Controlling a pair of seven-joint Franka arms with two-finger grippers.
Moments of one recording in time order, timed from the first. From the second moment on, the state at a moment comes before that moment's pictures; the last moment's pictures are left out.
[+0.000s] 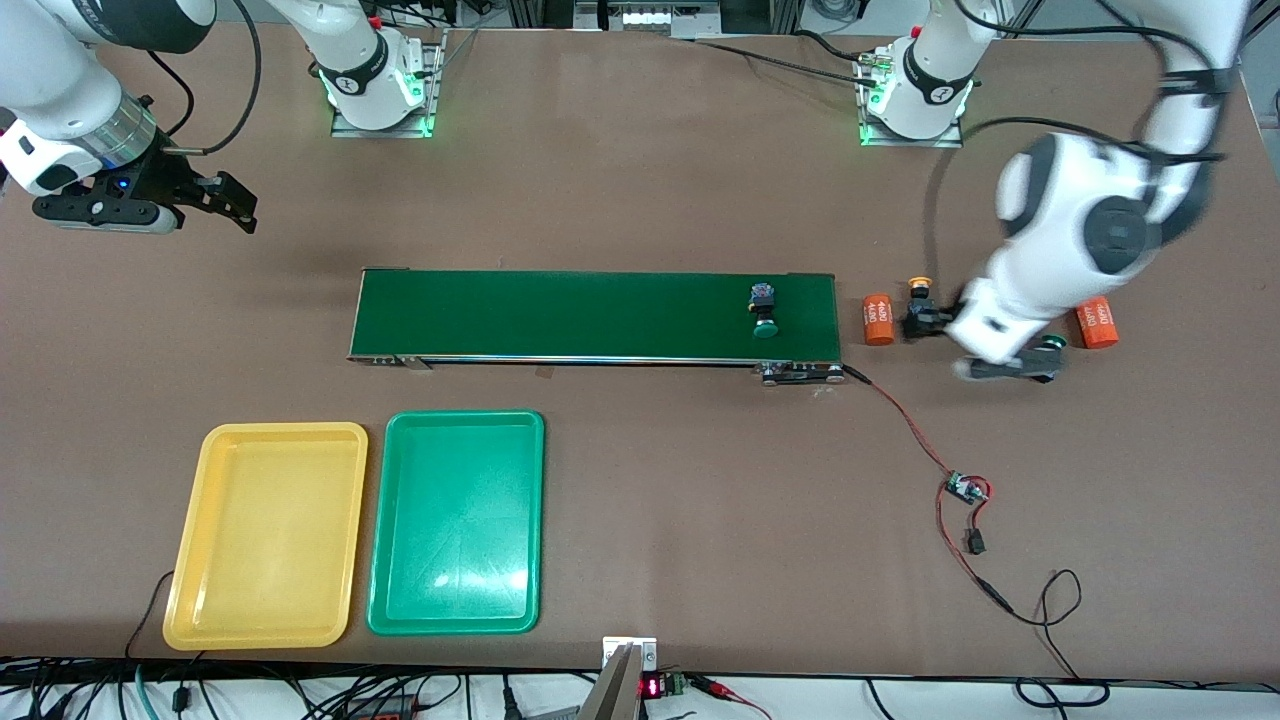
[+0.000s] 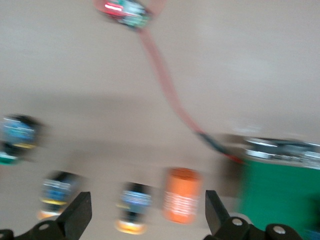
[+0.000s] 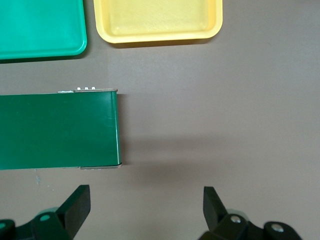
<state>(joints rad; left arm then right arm) 0.21 0.18 -0.27 -2.07 0.07 2.14 -0.22 -0.09 -0.32 0.07 -2.30 -0.02 2.00 0.03</state>
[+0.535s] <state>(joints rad) 0.48 0.31 -0.27 -2.05 0.14 2.17 0.27 -0.02 -0.31 0.08 -2.30 -0.02 2.00 0.05</state>
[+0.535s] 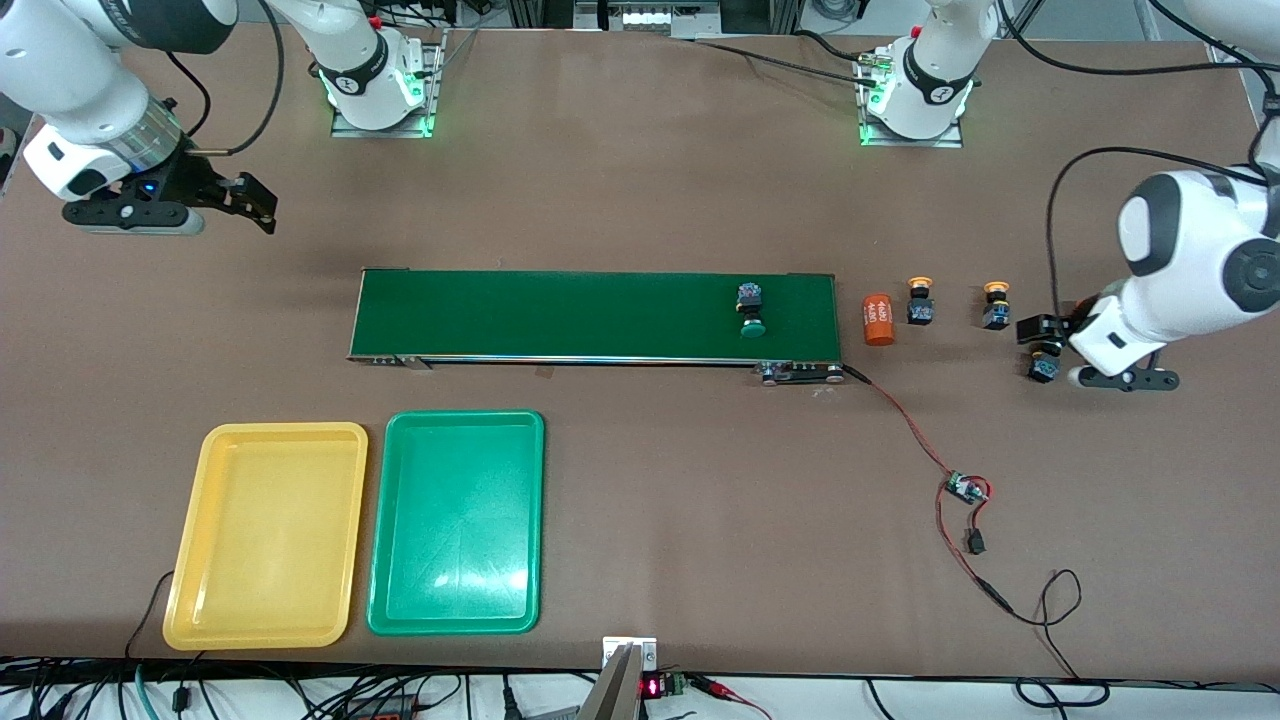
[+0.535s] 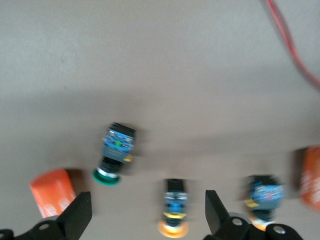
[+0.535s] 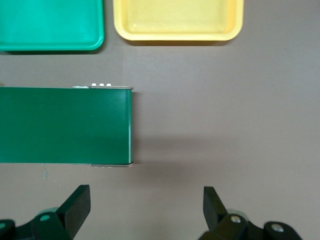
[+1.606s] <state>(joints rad) 0.56 0.55 -0.28 -1.98 0.14 2.29 0.71 0.33 -0.09 0.09 -2.25 -0.02 2.15 0.42</state>
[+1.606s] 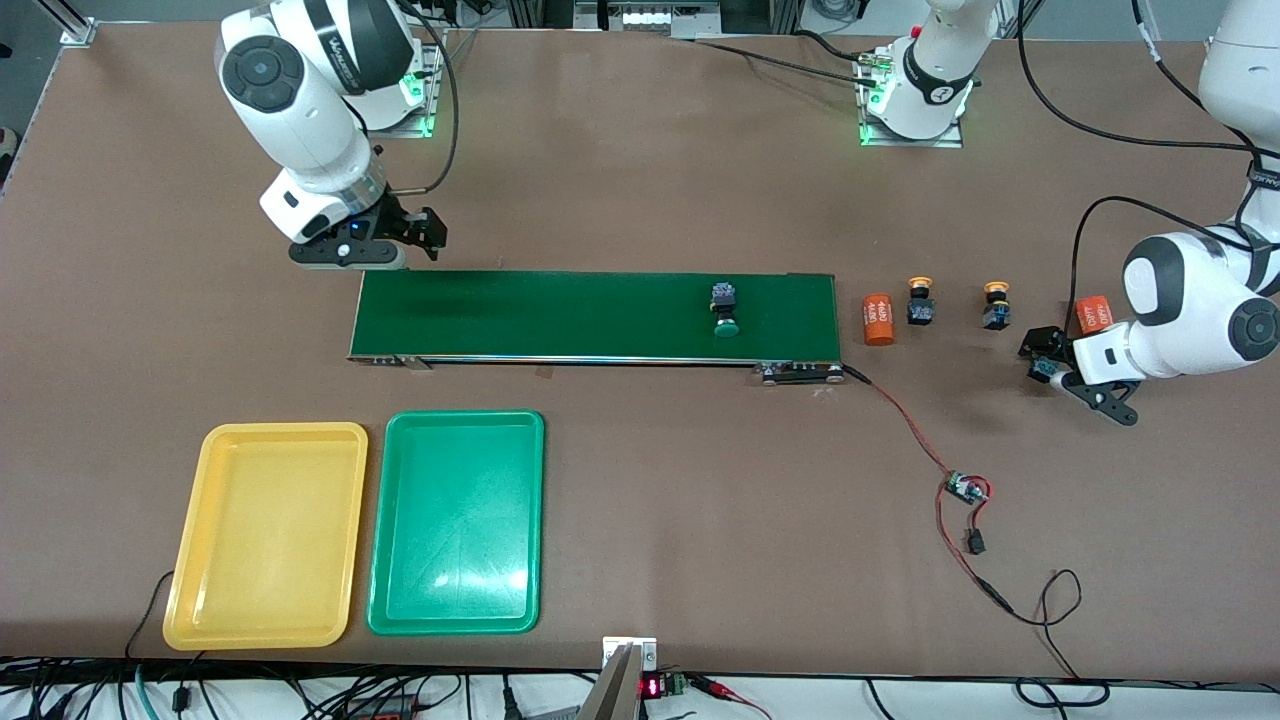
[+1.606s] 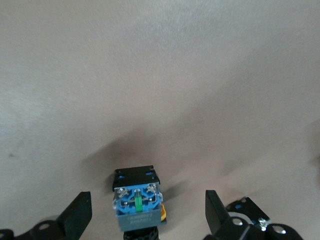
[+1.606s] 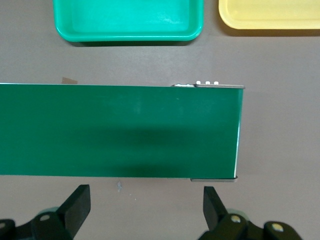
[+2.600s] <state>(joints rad) 0.56 0.53 -0.30 -1.94 0.17 2.28 0.88 0.34 -0.07 0.09 -2.23 -0.02 2.15 0.42</state>
